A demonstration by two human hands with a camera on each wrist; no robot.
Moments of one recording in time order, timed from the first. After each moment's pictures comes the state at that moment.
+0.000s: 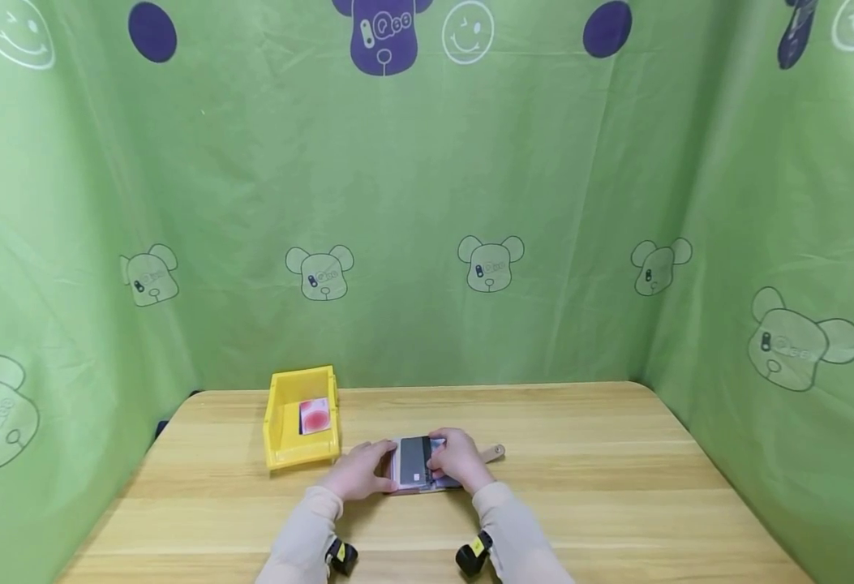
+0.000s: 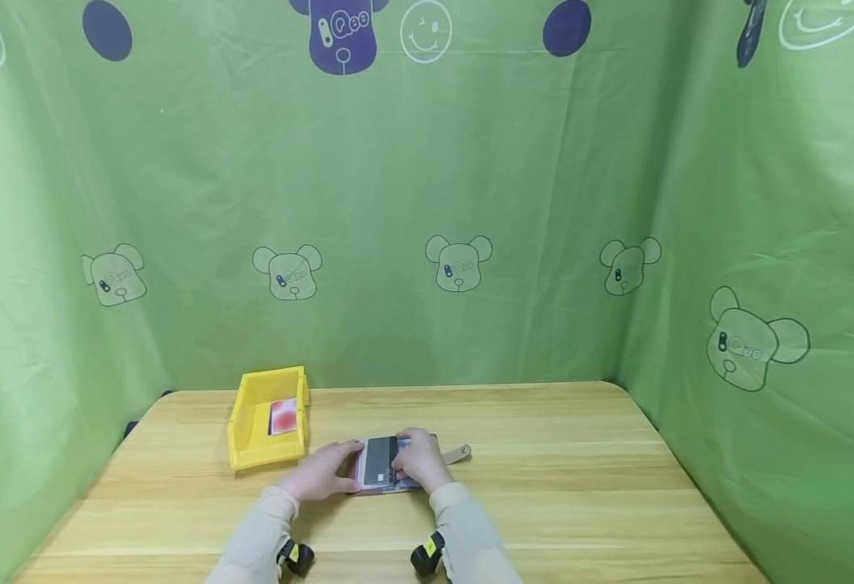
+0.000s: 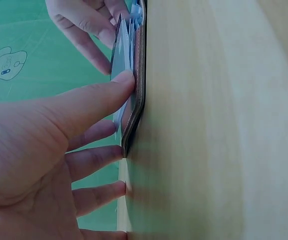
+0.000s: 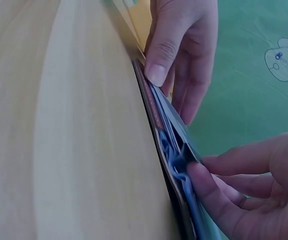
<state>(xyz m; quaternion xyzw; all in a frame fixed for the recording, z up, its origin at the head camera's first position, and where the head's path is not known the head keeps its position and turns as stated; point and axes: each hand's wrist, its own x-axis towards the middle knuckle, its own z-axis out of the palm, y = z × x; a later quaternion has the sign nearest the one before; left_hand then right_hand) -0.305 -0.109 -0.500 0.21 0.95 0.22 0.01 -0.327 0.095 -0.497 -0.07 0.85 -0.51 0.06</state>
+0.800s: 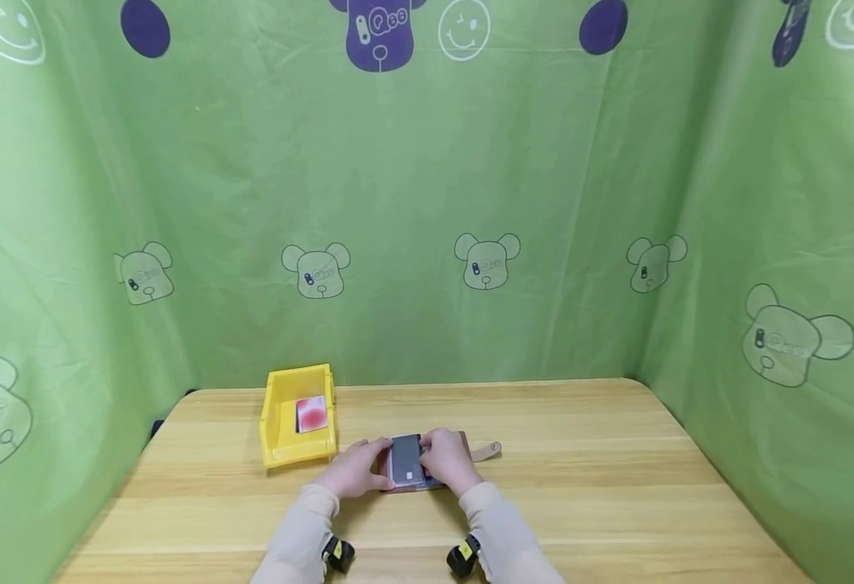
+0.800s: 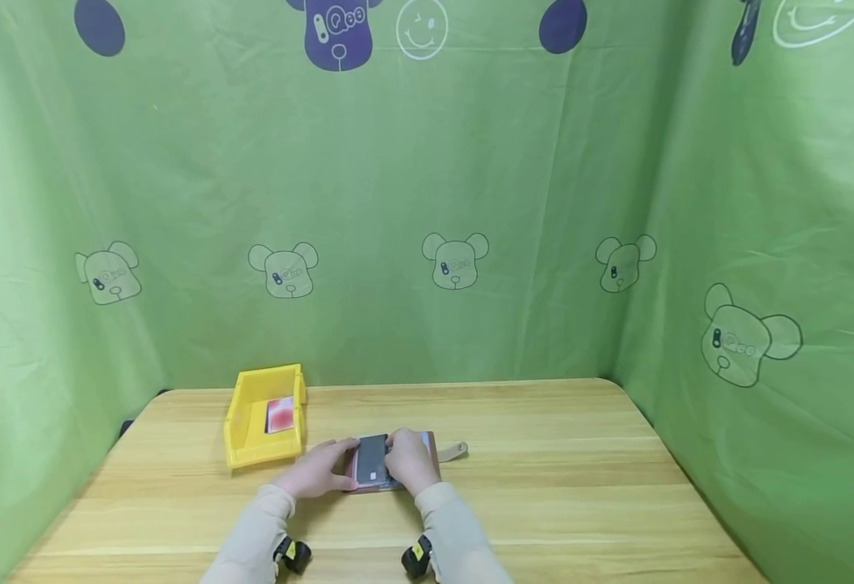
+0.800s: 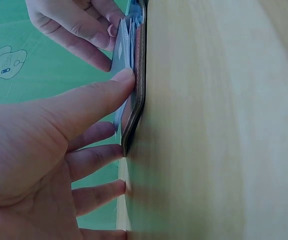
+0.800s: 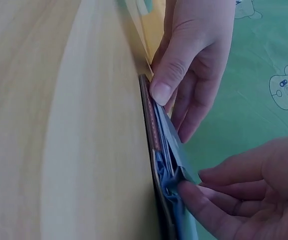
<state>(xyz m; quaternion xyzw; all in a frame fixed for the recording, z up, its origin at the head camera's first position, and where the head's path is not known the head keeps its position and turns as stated) -0.302 -0.110 -0.496 0.19 0.95 0.24 0.03 -0.316 0.081 -0.485 -0.10 0.94 -0.32 -0.03</state>
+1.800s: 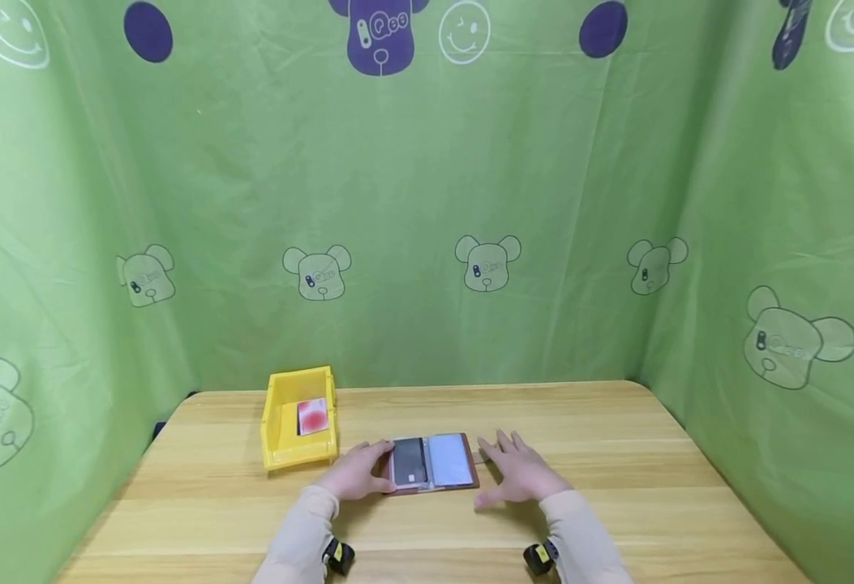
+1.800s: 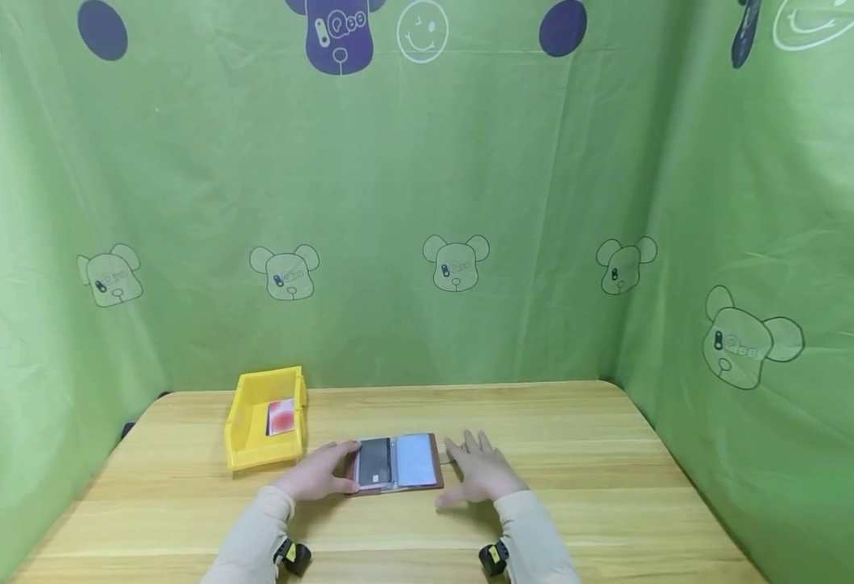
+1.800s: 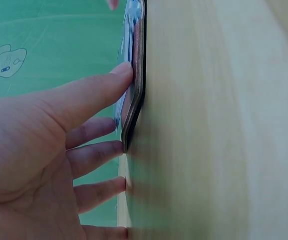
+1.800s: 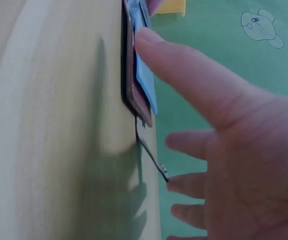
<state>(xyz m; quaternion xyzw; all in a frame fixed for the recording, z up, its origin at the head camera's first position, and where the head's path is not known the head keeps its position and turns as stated) -0.302 -0.111 -0.497 0.21 0.95 0.24 0.03 -0.292 0.195 -0.473 -0.18 0.96 -0.19 0.07</state>
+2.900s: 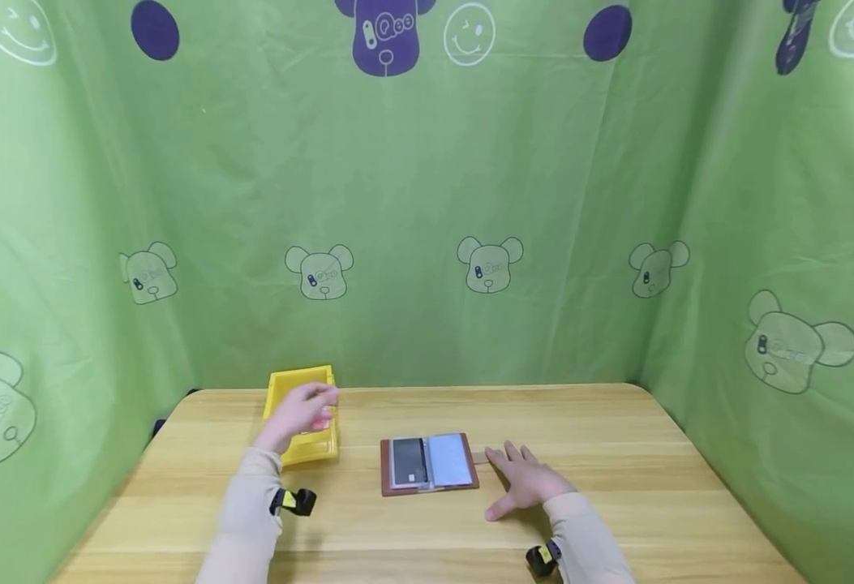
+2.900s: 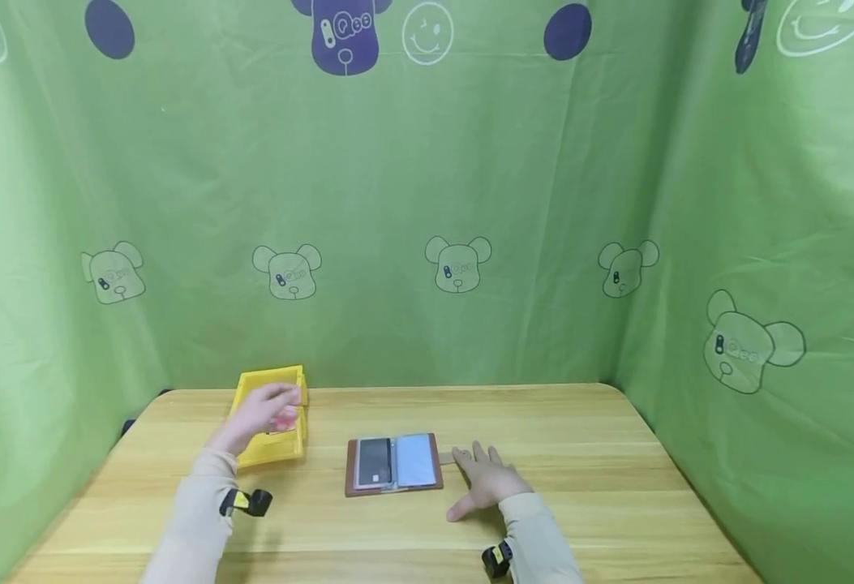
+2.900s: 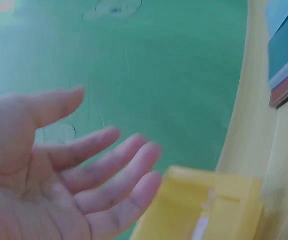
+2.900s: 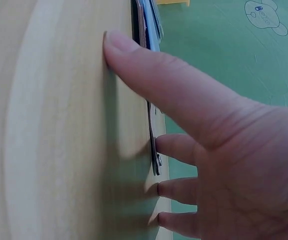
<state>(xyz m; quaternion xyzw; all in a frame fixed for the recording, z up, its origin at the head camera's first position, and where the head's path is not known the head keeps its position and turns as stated) -0.329 -0.186 -0.423 0.03 0.82 0.57 0.04 -0.292 0.204 -0.476 -0.15 0.96 -0.18 0.15</state>
